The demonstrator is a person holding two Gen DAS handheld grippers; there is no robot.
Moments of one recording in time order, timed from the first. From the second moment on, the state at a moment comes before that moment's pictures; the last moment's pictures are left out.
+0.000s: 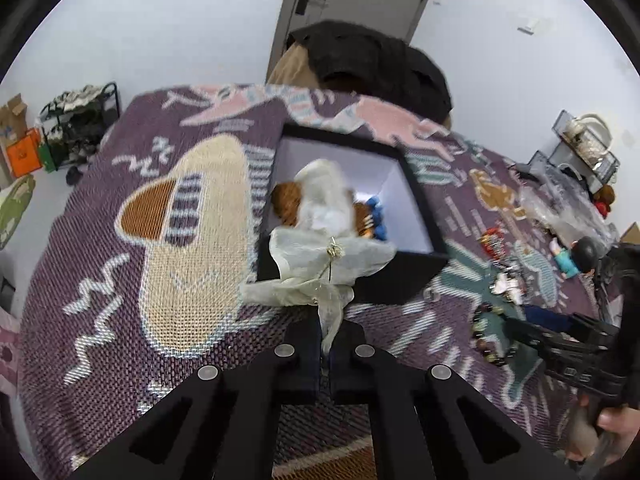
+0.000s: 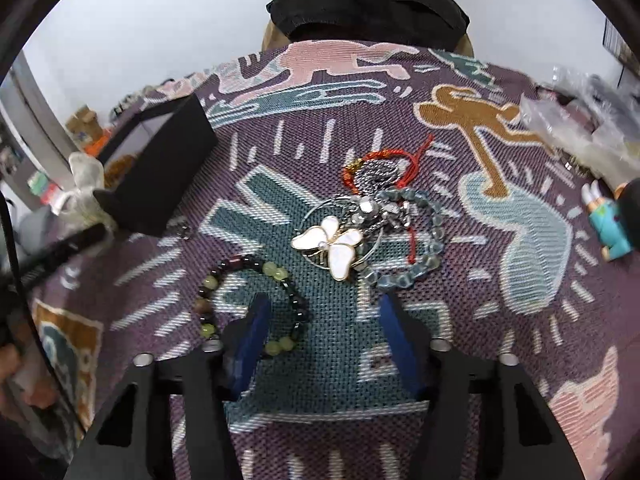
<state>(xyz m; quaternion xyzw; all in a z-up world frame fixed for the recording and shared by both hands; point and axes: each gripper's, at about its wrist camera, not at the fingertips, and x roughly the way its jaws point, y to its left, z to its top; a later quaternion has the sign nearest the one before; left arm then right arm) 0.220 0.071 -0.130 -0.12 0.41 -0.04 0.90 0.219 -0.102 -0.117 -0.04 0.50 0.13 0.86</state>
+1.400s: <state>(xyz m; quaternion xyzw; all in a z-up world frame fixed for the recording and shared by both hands) 0.231 0.129 -0.056 -0.16 0.36 -0.01 0.92 0.260 -0.002 0.004 0.00 0.40 0.27 0.88</state>
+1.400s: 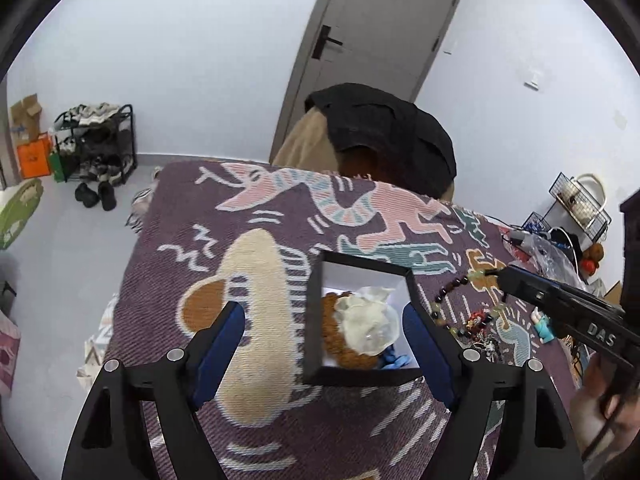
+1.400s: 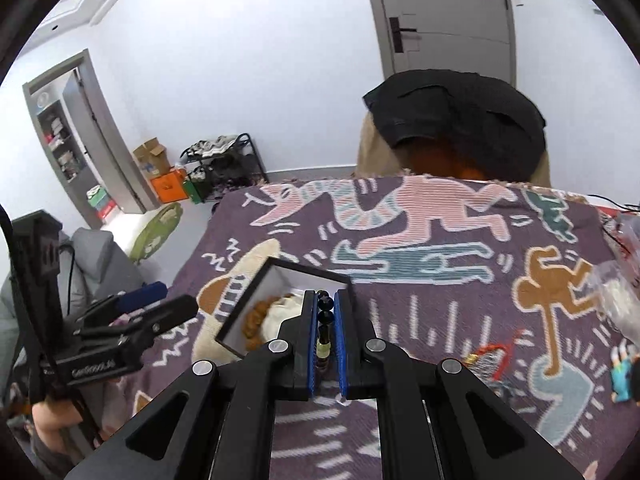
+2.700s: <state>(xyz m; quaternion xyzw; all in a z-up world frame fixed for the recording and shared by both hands) 0.223 -0.001 -0.072 -0.10 0.39 -0.11 0.91 0.235 -0.164 -0.039 0.09 0.42 0.15 0.89</state>
